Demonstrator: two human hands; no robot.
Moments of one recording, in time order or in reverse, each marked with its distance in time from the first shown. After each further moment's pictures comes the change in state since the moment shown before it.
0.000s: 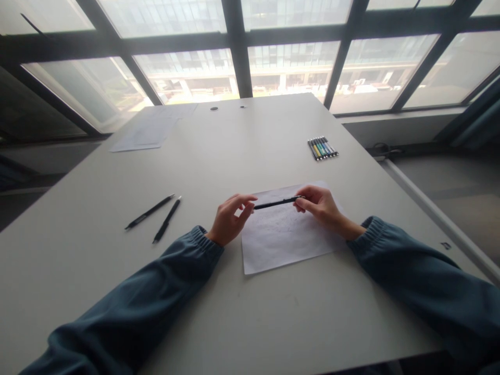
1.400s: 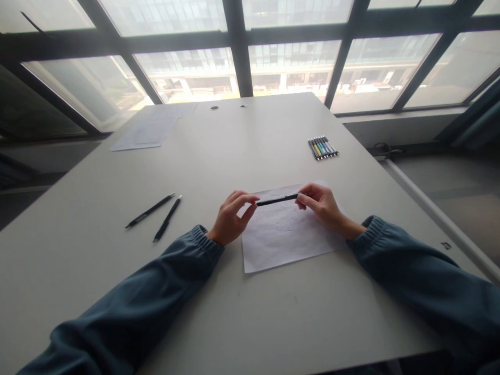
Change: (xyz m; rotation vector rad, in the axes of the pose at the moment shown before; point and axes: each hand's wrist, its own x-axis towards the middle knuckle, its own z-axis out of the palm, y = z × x) left_hand 0.007 0.000 0.000 0.037 -0.034 0.127; right_hand 0.002 0.000 0.000 0.012 0.062 -0.018
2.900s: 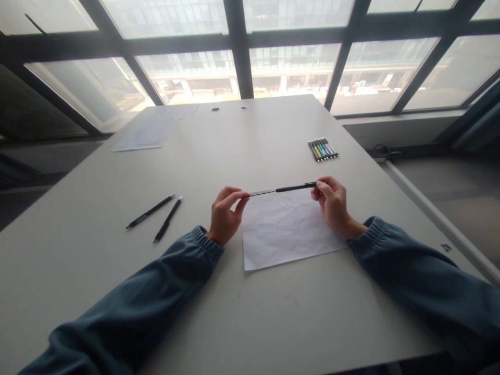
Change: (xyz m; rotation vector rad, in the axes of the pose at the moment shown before) left_hand -0.002 -0.007 0.000 0.146 0.187 -0.144; right_hand 0.010 0.016 -0.012 0.138 0.394 -0.056
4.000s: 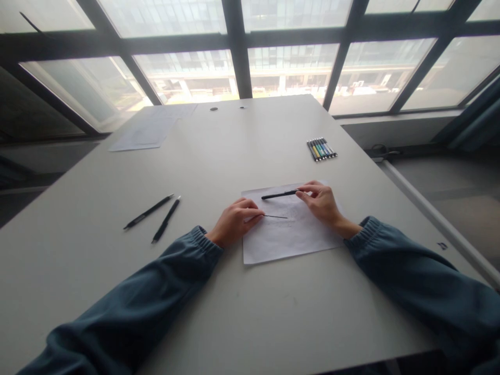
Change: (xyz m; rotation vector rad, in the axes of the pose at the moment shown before) left_hand -0.003 -0.003 0.005 -0.084 -0.481 0.143; right_hand 0.003 0.007 0.001 -0.604 -0.197 -0.169
